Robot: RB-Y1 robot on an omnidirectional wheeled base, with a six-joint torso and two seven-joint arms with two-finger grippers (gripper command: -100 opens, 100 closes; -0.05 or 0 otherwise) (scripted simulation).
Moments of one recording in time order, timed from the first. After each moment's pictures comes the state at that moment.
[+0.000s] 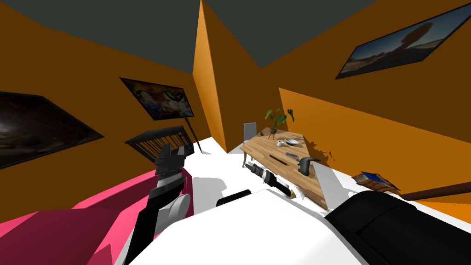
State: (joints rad) left arm 0.46 0.00 0.01 -2.36 0.05 -0.36 -0.07; right arm 0.35 -0.70 0.38 -1.63 0.24 -0.67 0.14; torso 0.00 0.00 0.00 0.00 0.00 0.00
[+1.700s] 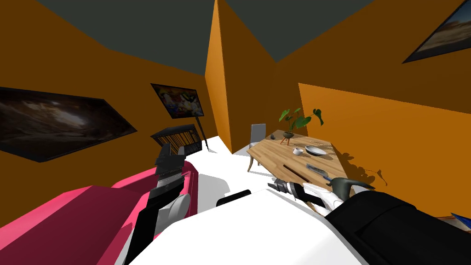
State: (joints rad) left arm 0.46 0.00 0.01 -2.36 0.05 -0.36 -0.07; right arm 0.35 -1.02 0.53 -1.12 0.36 -0.70 0.22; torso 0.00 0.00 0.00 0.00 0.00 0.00
